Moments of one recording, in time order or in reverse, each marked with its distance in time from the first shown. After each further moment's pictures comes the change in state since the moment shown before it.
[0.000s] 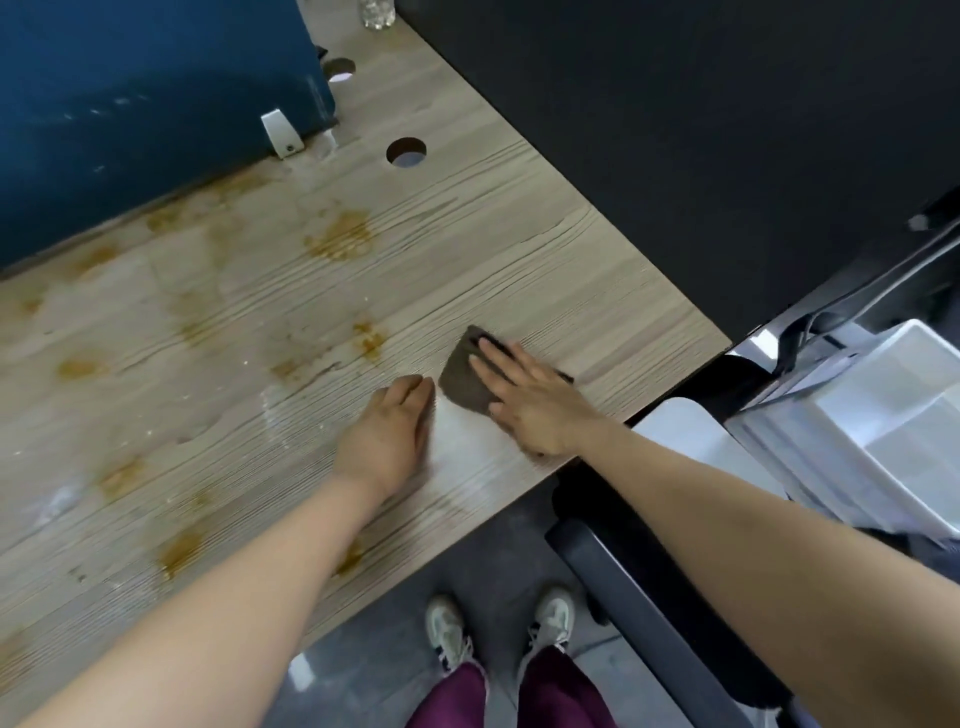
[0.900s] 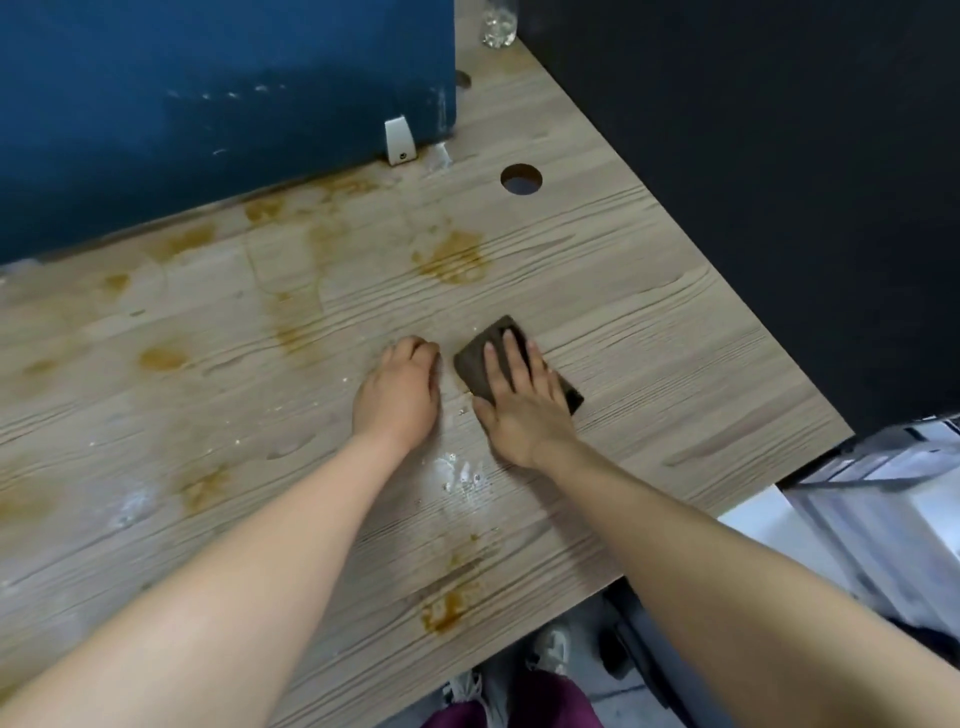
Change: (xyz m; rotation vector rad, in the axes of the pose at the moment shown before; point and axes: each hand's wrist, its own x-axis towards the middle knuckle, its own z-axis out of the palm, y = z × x) left_hand 0.050 -0.104 -0.045 -0.123 0.176 -0.191; right_hand 0.102 -0.107 -0.001 -0.007 0.017 0.196
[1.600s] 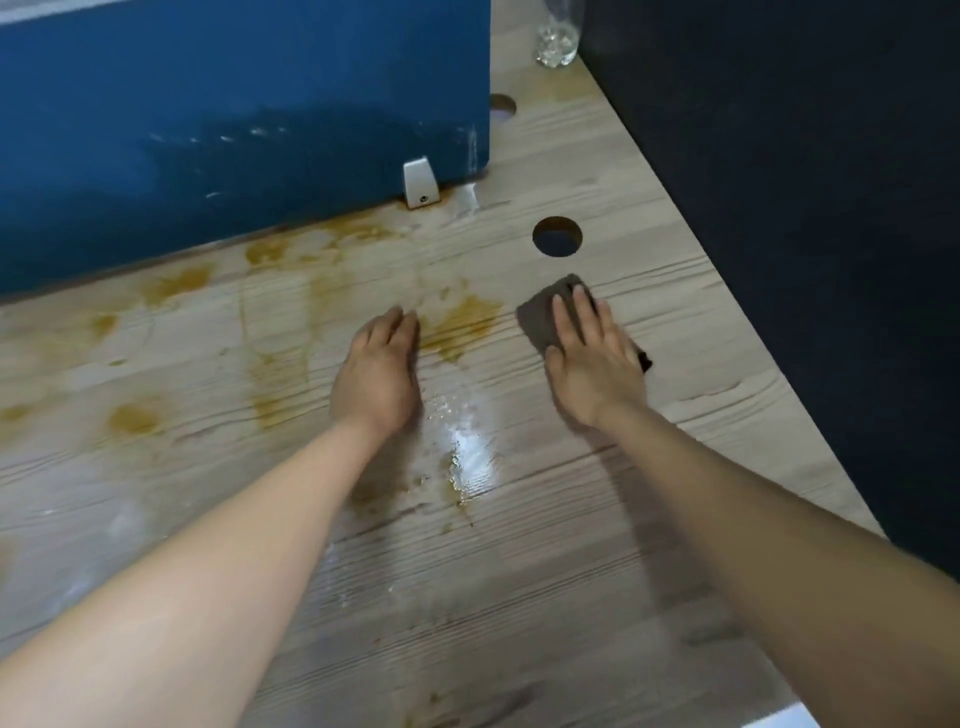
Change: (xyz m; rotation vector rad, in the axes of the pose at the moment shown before) left_hand 0.119 -0.018 -0.011 -0.041 0.089 -0.135; right_hand 0.141 0.077 -0.086 -0.037 0.127 -0.030
